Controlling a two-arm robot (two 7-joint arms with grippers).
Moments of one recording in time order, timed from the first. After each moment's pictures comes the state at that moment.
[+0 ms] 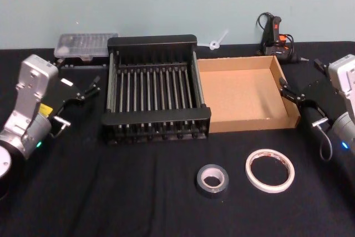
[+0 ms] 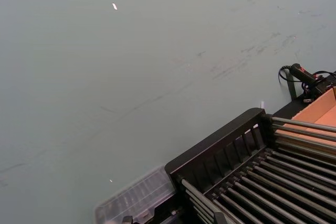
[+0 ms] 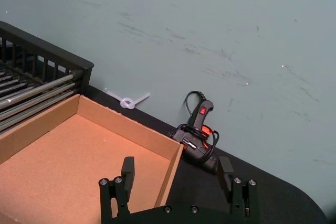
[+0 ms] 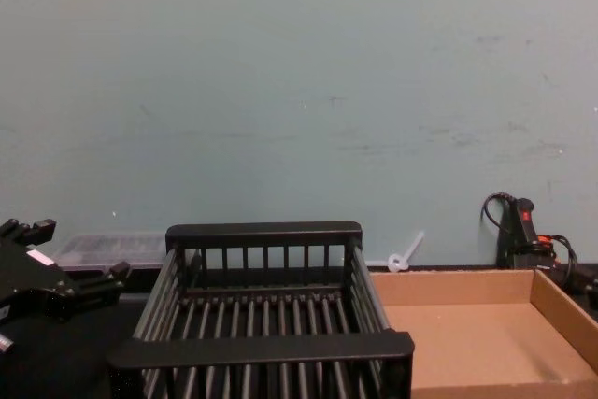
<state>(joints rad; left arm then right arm) -0.20 0.60 0.45 -1.41 -0.25 -0.12 0.03 0.20 0.60 -0.45 -1.41 0.25 -0.12 -0.03</state>
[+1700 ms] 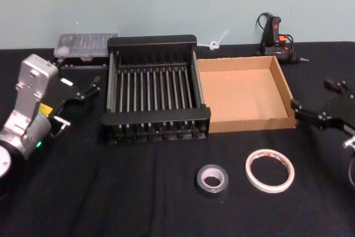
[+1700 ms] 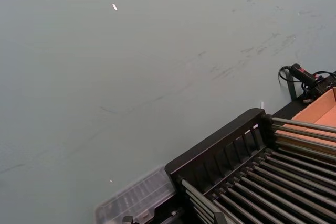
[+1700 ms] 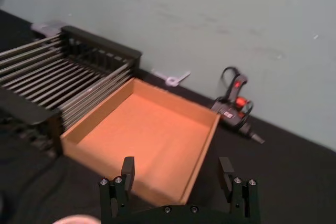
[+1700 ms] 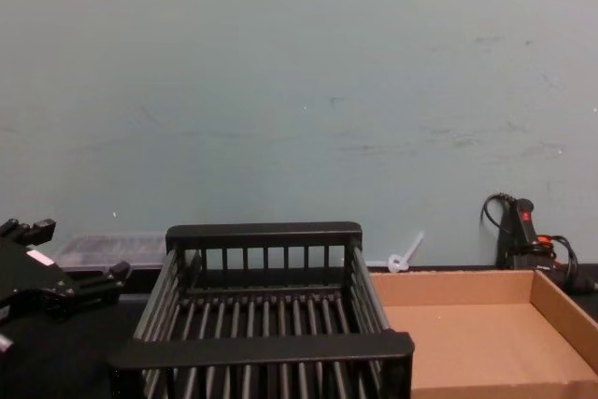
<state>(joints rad) -0.20 0.60 0.45 -1.41 -0.25 -0.12 0.03 -0.09 0.78 -0.21 -1.83 0.49 0.20 0.15</state>
